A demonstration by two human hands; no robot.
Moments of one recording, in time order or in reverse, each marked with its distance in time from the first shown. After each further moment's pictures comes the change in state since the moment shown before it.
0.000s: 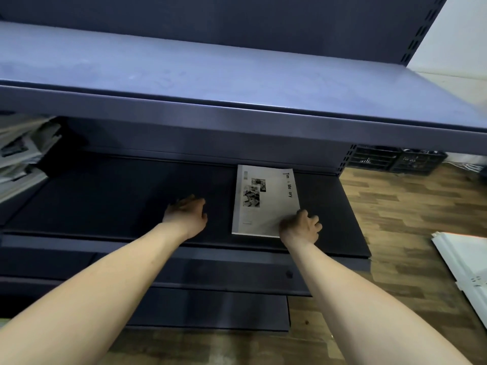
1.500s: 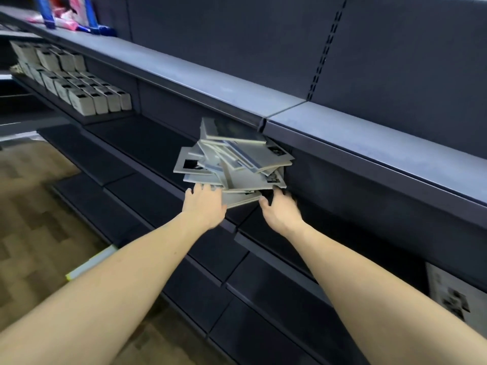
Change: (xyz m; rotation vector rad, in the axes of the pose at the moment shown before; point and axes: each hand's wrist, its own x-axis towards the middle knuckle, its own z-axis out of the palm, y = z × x) left_hand -0.145 -0.442 -0.097 0.020 0.369 -0.432; right_hand -0.362 -0.375 0.151 -0.154 -0.339 -1.045
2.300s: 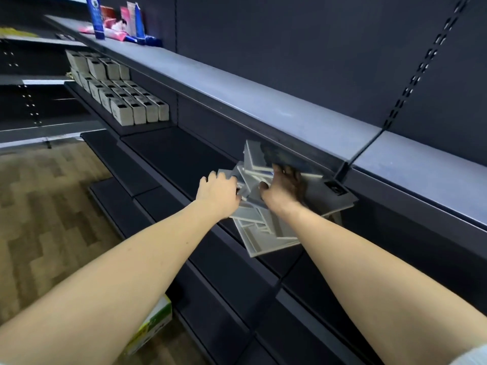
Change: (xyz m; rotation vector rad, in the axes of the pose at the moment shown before) left_hand 0.135 -0.097 -0.021 0.000 0.090 -0.060; right_hand 0.168 -0.139 0.042 -0.165 0.147 -0.176
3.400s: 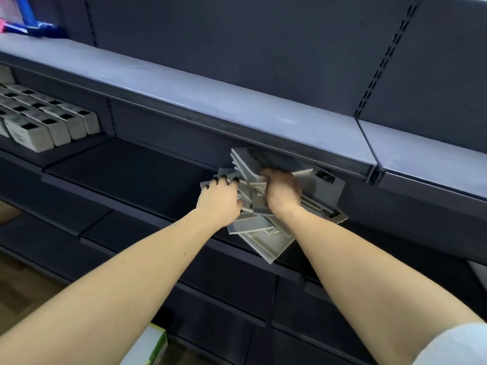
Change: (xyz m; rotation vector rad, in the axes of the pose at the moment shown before) left_hand 0.059 -0.064 -0.001 -0.141 -0.016 0.432; right_hand 0.017 -0.052 0.016 -0.066 0.239 0.260
